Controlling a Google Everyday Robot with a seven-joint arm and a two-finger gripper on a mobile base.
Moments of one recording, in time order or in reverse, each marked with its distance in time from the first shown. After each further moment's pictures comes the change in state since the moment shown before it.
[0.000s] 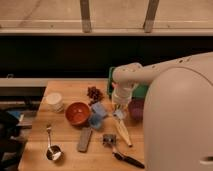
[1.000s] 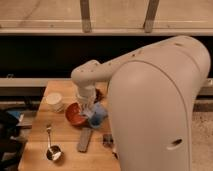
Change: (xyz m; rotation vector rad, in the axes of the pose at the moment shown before) arm 0.029 0.194 0.009 -0.047 -0.025 -0.423
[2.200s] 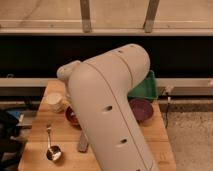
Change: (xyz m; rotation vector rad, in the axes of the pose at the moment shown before) arm -0.040 0.015 0.070 0.044 0.188 -0.068
